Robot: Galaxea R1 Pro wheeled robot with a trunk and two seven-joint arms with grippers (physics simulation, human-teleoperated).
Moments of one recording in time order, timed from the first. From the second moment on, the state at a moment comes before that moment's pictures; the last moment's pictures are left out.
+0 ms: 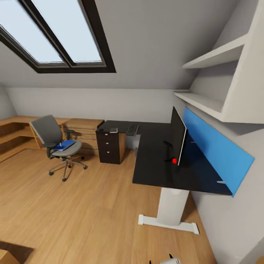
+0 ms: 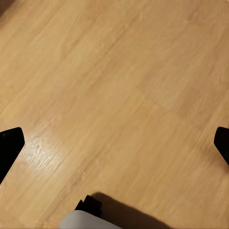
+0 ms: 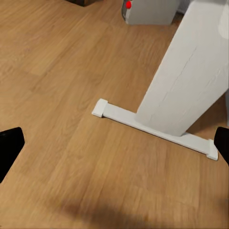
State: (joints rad) left arm -0.21 0.00 -0.15 -0.23 0.54 -0.31 0.20; right arm -0.27 0.14 0.55 -0.14 -0.05 -0.64 -0.41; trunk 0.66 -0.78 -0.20
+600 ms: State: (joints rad) left arm -0.21 0.00 -0.16 -0.23 0.54 -0.31 0.20; right arm -0.27 0.14 0.55 -0.14 -0.05 -0.65 -0.41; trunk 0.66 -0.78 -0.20
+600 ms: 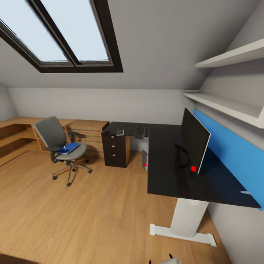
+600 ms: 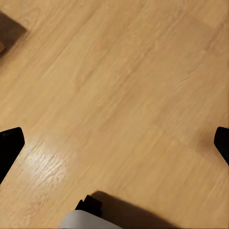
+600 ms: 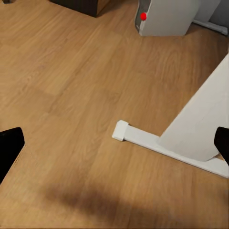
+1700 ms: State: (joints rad) left arm -0.21 0.00 -0.16 -0.23 0.54 -0.31 0.20; right arm -0.27 0.14 0.56 -0.14 -0.05 -0.65 -0.41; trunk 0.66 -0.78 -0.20
